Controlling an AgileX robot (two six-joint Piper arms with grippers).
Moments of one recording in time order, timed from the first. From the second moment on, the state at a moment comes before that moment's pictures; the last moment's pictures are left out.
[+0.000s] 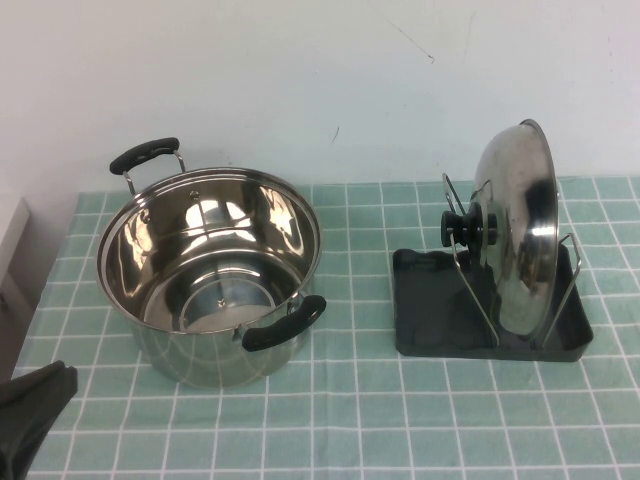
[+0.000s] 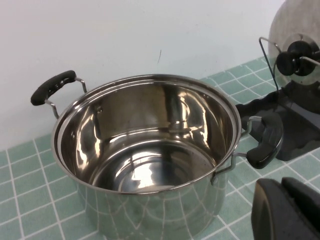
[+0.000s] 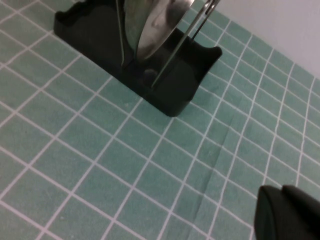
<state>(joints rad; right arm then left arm) -0.11 0.22 -0.37 0.35 0.82 -0.86 -0.50 0.40 -0.40 -0.19 0.36 0.18</state>
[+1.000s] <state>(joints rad) -0.11 0.22 -0.35 0.35 0.80 -0.86 -0.13 0.11 -0.10 -0.15 0.28 0.18</state>
